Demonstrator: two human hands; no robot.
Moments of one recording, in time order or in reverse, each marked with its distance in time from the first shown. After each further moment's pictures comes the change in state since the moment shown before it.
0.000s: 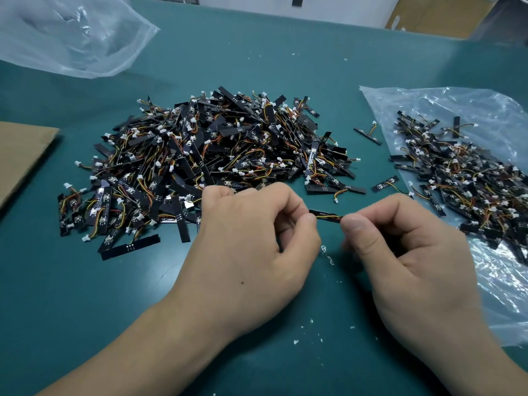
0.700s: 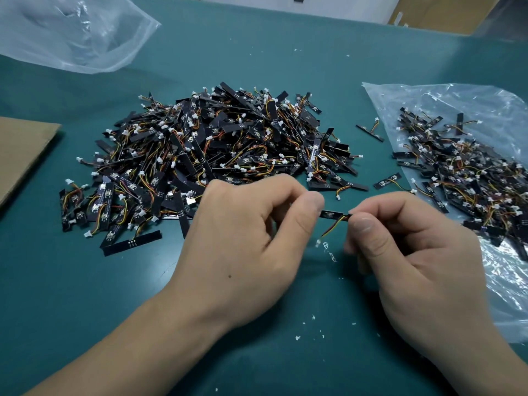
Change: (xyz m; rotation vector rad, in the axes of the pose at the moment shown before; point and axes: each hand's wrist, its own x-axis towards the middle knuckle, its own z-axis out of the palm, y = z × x) left_hand 0.004 -0.008 -0.005 -0.136 0.027 0.091; right_hand -0.001 -0.001 -0.001 0.129 -0.060 -0.037
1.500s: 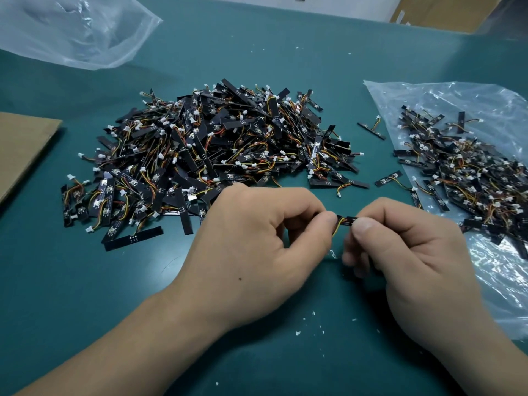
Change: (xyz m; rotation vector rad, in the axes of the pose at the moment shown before) left_hand -0.001 0.004 0.002 -0.059 -0.081 0.047; right_hand 0.003 -0.001 -0.004 0.002 -0.107 0.060
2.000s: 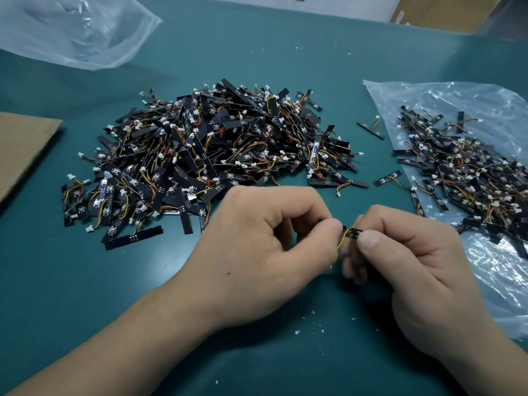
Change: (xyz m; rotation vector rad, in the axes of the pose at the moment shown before) left_hand -0.001 0.003 -0.003 -0.193 -0.112 -0.030; right_hand -0.001 0.003 -0.002 0.062 -0.100 -0.075
